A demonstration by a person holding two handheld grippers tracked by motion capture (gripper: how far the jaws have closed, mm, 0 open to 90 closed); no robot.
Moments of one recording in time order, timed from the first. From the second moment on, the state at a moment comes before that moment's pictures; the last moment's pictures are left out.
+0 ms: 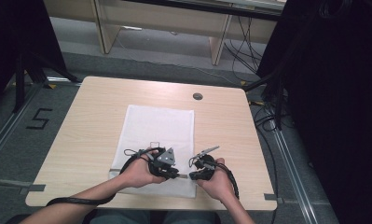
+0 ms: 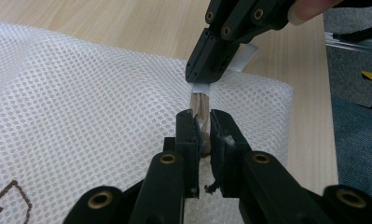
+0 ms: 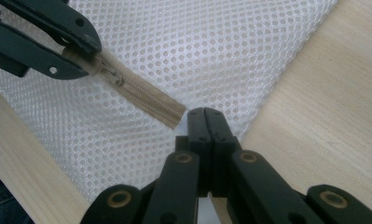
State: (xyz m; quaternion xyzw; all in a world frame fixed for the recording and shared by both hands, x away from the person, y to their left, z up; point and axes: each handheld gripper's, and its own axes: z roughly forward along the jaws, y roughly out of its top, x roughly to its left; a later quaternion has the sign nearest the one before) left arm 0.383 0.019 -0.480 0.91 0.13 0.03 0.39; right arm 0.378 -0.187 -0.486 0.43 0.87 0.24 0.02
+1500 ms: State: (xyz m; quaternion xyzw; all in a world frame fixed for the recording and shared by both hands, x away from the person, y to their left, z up) left arm 0.380 0.027 -0.477 0.91 0.13 0.03 0.39; right arm 0.379 -0.187 -0.486 0.43 0.87 0.24 0.02
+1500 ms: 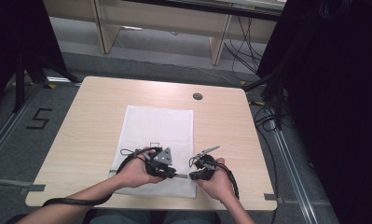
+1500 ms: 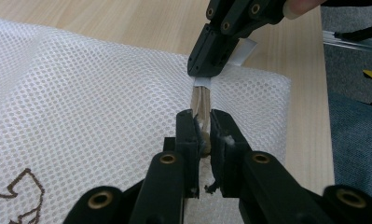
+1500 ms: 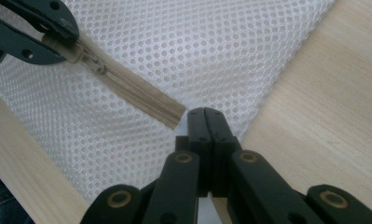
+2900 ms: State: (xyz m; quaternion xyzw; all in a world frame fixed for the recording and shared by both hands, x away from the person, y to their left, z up) left arm 0.380 0.039 -0.472 0.91 0.13 0.04 0.38; right arm 0.378 -0.186 -0.486 0.44 0.87 0.23 0.02
